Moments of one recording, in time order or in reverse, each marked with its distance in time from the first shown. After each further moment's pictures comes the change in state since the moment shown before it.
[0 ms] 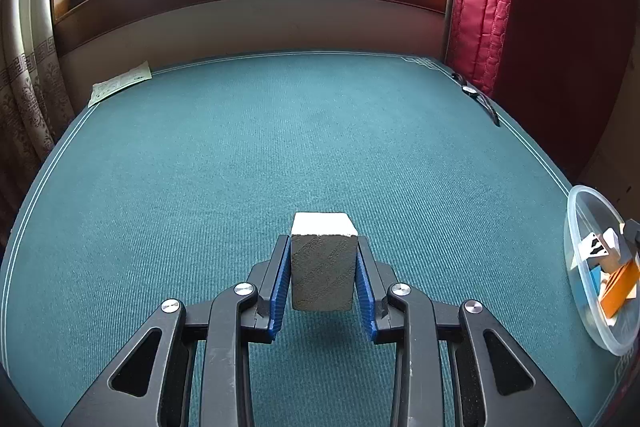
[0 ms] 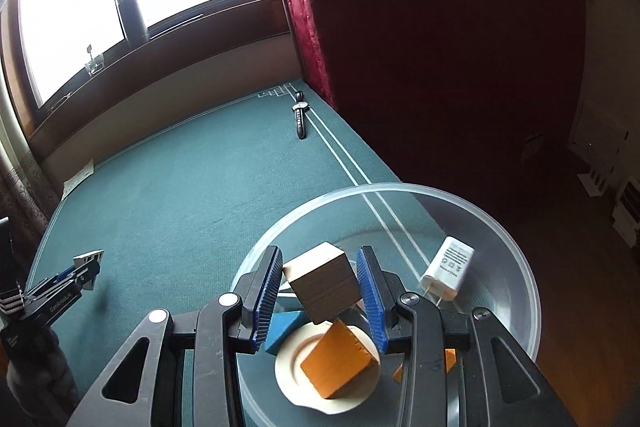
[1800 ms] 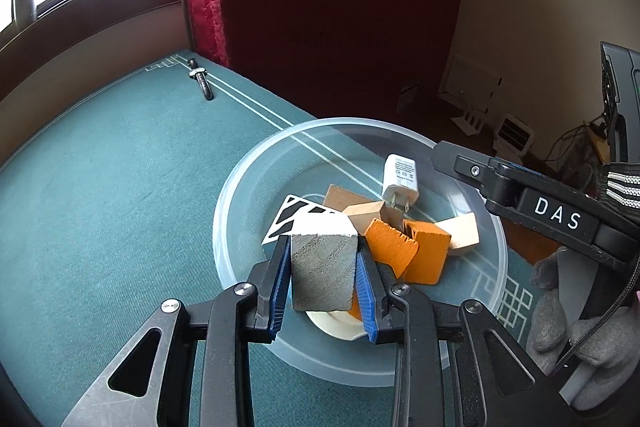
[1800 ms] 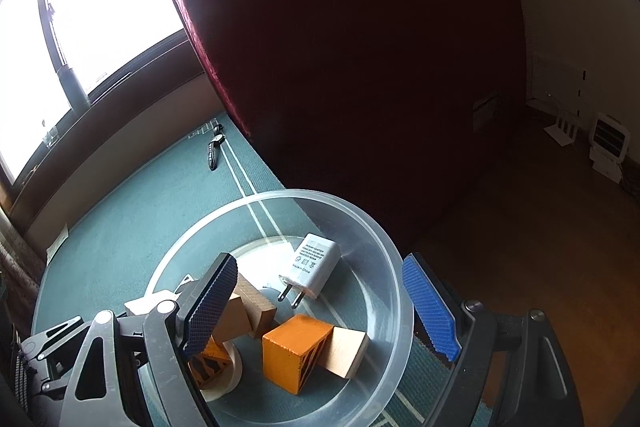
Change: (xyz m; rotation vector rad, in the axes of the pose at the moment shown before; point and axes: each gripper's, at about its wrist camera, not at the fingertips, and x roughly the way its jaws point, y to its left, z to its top) left arm -0.032 -0.230 -0.023 0.414 0.082 -0.447; right arm -0.012 -0.099 -0.011 0.227 -0.075 -0.061
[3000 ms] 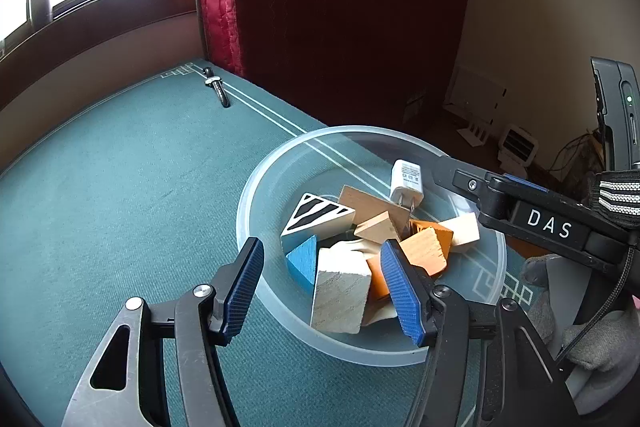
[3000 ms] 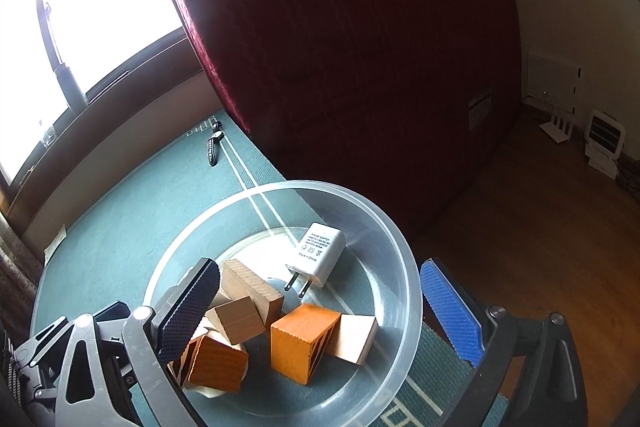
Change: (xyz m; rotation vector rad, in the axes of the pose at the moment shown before) left arm -0.027 0.007 -0.008 -0.016 -0.052 0.030; right arm -0.007 0.005 -0.008 0.009 0.002 -0.019
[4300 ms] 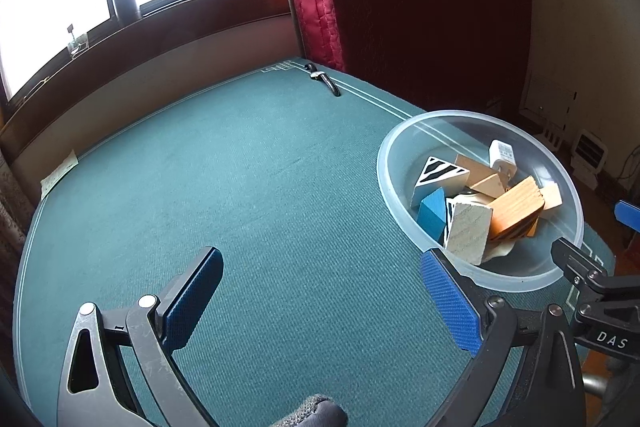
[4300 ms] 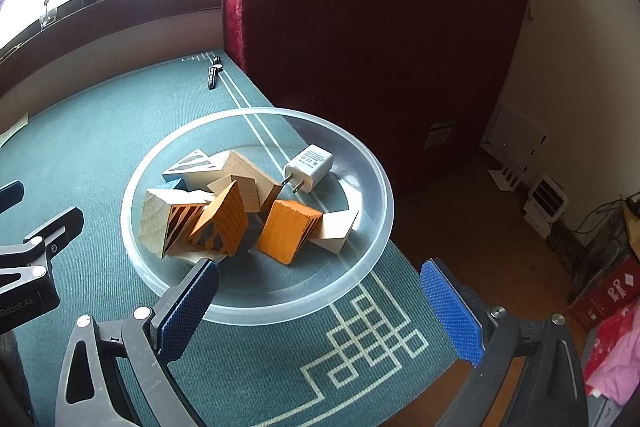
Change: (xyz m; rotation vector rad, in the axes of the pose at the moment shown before) left arm -0.036 0.042 -0.042 -0.030 -0.021 0.305; right arm -0.039 0.048 -0.058 -0.317 0.067 -0.258
